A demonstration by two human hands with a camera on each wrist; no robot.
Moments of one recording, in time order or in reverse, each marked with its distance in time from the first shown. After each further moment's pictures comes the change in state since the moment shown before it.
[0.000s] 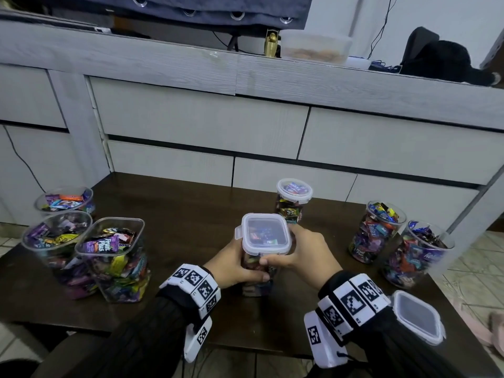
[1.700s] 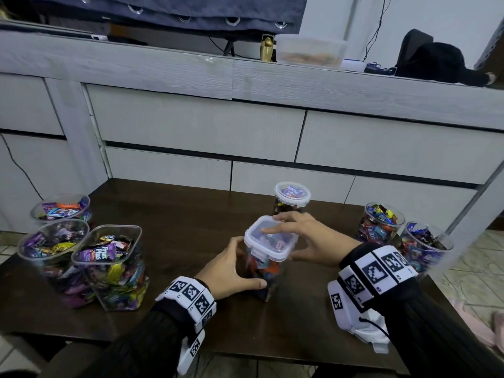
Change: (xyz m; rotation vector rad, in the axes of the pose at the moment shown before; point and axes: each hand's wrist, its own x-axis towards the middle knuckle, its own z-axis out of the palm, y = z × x) left_hand -0.005 -0.009 -0.007 0.268 0.035 -0.204; right_hand 0.024 -0.001 -0.048 -0.350 -0.381 -0.283
